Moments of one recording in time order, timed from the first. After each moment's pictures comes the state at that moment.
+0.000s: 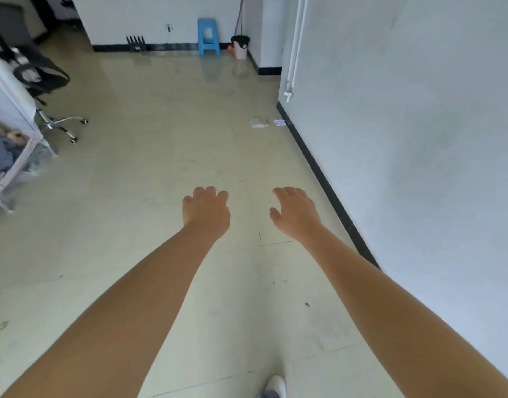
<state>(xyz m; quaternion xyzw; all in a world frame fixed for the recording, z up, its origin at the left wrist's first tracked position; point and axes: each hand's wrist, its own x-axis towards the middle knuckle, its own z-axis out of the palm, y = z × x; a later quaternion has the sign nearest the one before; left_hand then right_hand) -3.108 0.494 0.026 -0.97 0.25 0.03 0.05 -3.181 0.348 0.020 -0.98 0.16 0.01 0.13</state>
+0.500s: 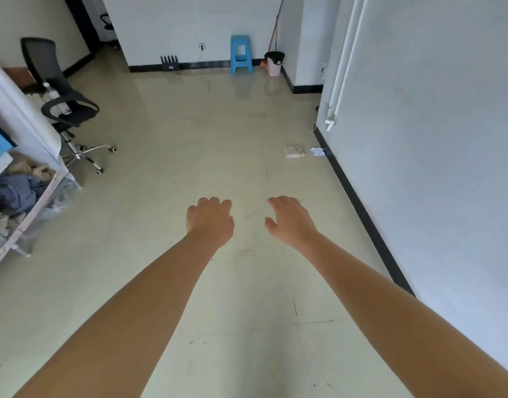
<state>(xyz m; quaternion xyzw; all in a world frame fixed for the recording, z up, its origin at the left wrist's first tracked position) -2.724 0.396 0.044 -0.98 0.20 0.05 0.05 -2.774 0.251 0.027 -0.98 0.08 0.04 0.16</state>
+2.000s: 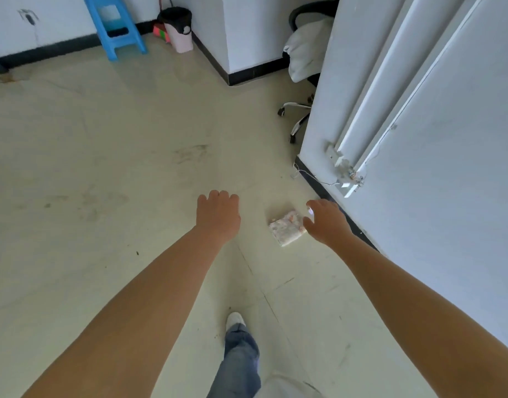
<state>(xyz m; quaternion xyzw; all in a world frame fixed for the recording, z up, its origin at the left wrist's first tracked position) -1.490 -0.209 -0.074 -0.88 0.45 0.10 0.13 -1.641 -0.346 -0.111 -0.89 0.39 0.10 0.19</state>
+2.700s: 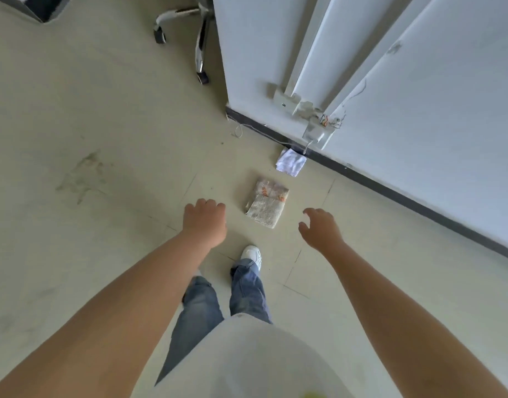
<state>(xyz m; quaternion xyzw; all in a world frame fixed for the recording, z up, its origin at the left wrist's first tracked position) -1.288 -0.514 -0.260 -0.65 0.66 0.23 0.30 -1.502 -0.527 -0.297 -0.61 0.68 0.18 0.37</state>
